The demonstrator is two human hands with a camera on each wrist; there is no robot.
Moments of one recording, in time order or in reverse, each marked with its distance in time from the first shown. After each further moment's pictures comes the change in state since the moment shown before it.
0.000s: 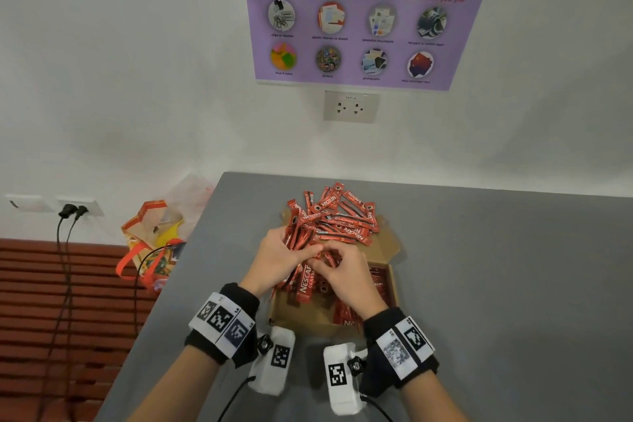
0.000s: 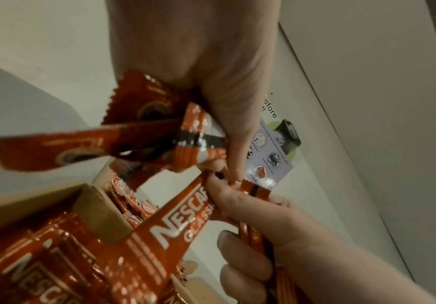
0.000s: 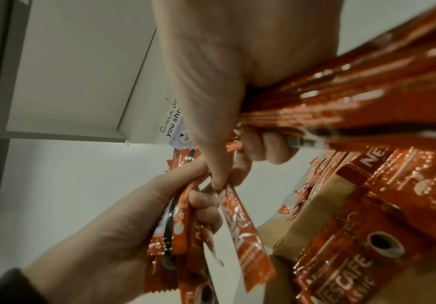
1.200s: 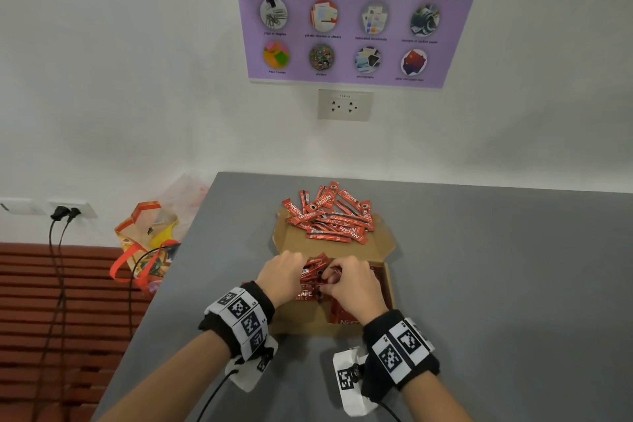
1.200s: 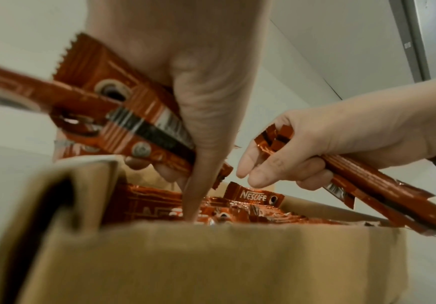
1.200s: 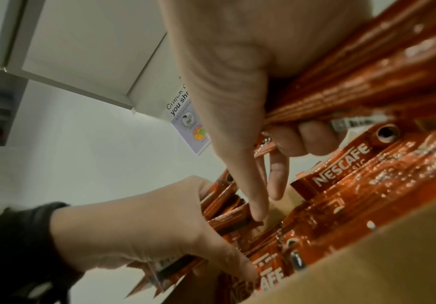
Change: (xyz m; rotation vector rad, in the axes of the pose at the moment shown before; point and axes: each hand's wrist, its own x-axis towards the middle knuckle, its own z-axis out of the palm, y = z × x) left_hand 0.013 -0.035 0.022 1.089 -0.304 0.063; right_hand -0.008 0.018 -0.007 -0.454 -0.116 0.277
